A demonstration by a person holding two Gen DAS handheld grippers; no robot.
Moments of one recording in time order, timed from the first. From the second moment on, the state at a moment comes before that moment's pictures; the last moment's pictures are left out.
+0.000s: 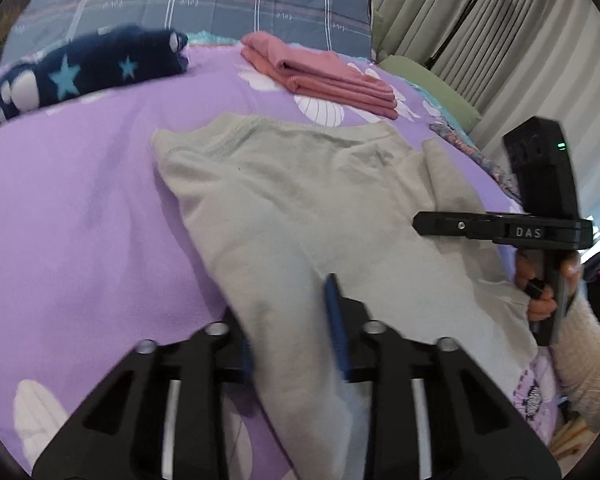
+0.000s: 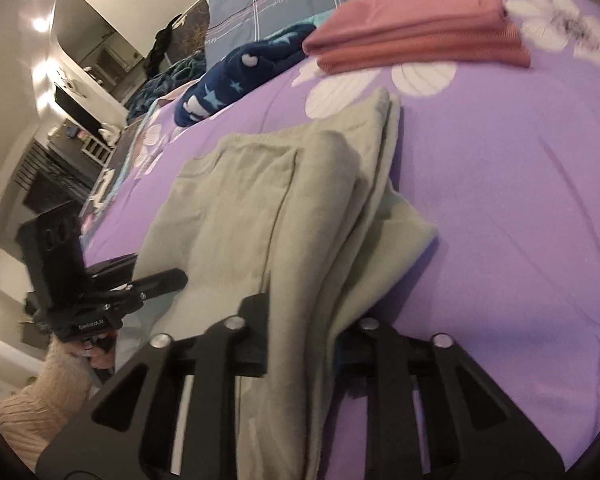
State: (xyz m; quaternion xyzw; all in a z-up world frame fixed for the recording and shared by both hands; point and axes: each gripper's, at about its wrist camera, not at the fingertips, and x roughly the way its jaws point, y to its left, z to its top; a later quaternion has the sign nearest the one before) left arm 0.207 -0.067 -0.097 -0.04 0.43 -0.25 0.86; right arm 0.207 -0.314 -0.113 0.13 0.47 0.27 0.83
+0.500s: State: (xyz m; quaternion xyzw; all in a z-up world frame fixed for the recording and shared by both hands) left arm 0.125 -0.094 0.005 0.07 0.28 -0.23 0.93; right arm 0.077 -0.291 0.003 -0.04 0.26 0.20 0.94
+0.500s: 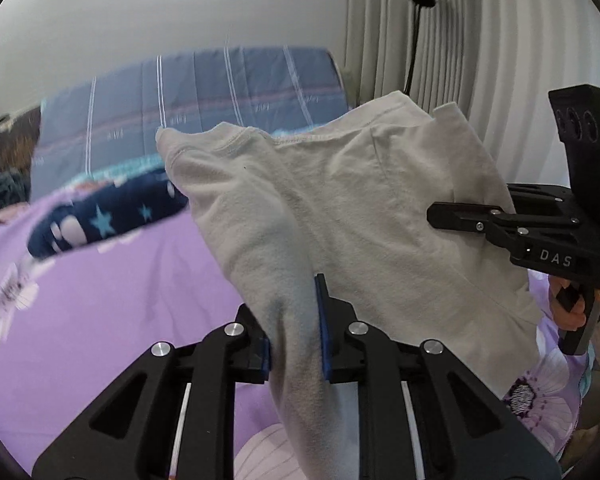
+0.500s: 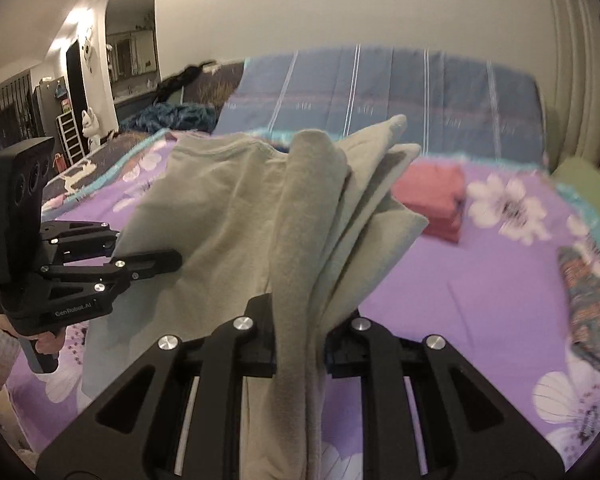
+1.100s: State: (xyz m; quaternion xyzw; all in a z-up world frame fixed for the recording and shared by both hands) left arm 0.124 -0.159 0.145 0.13 0.10 -0.25 0.95; right arm 0.042 -0.333 0.141 -0.09 0.10 0.10 0.99
